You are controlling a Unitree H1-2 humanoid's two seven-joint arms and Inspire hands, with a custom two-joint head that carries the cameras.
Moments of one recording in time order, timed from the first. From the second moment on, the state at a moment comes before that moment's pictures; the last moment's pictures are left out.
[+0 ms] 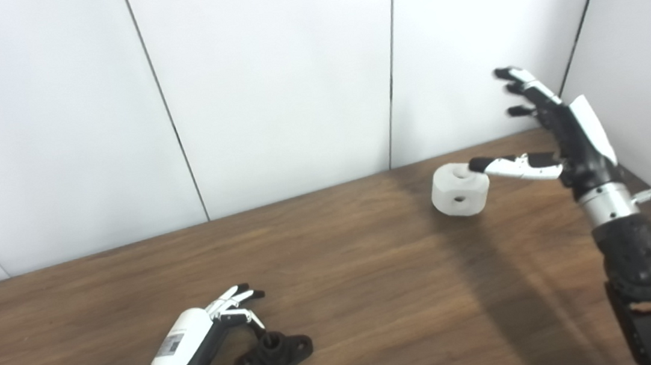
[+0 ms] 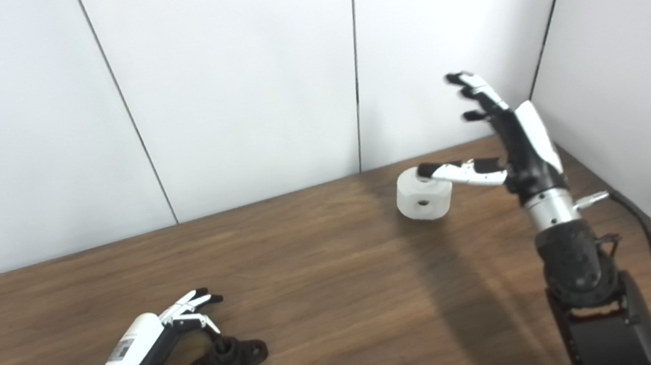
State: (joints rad) left arm -0.35 0.37 -0.45 0.34 0.56 -0.45 0.00; right arm -0.23 -0.47 -0.29 -0.21 -0.29 0.13 0.00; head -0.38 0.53
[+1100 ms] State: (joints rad) left arm -0.29 0.40 -0.42 0.29 0.50 -0.48 -0.04; right arm -0.38 -0.63 -0.03 0.26 -0.18 0.24 0.30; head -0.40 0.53
